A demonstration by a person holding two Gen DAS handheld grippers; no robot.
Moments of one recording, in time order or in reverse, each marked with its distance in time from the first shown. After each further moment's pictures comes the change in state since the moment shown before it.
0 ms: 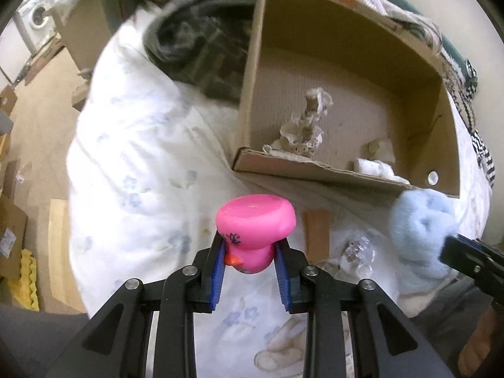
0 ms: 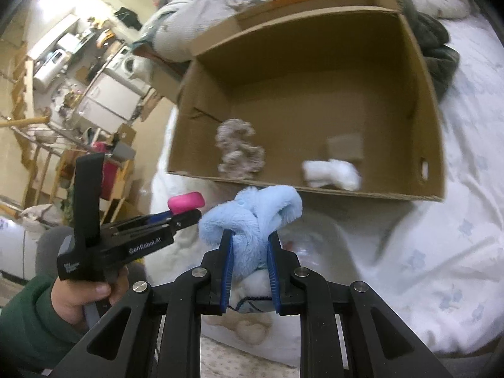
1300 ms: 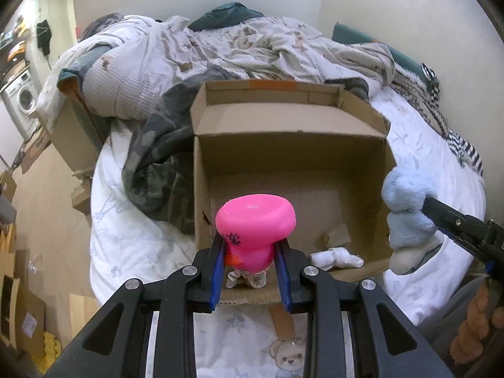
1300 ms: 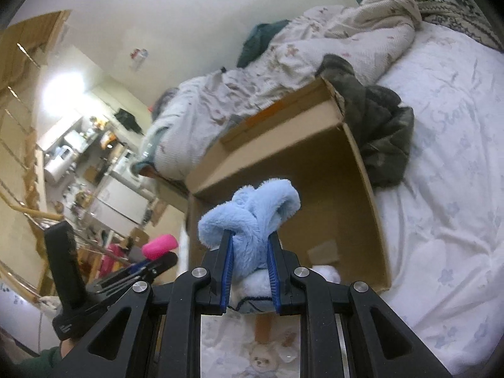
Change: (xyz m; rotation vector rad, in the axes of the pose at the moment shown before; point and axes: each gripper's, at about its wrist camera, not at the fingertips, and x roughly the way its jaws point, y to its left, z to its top) left arm -0.057 -0.088 0.078 0.233 -0.301 -0.002; right arm -0.074 -0.034 0.023 0.207 -0.442 0.019
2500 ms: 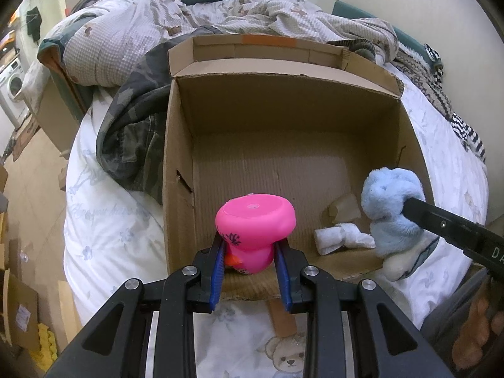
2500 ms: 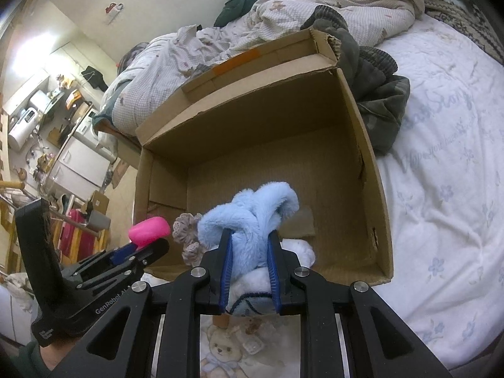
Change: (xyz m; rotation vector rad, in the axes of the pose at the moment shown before) left arm 0.049 -0.006 -0.021 -0.010 0.100 -0.024; right arm 0.047 -0.002 -0.014 -0.068 0.152 -0.173
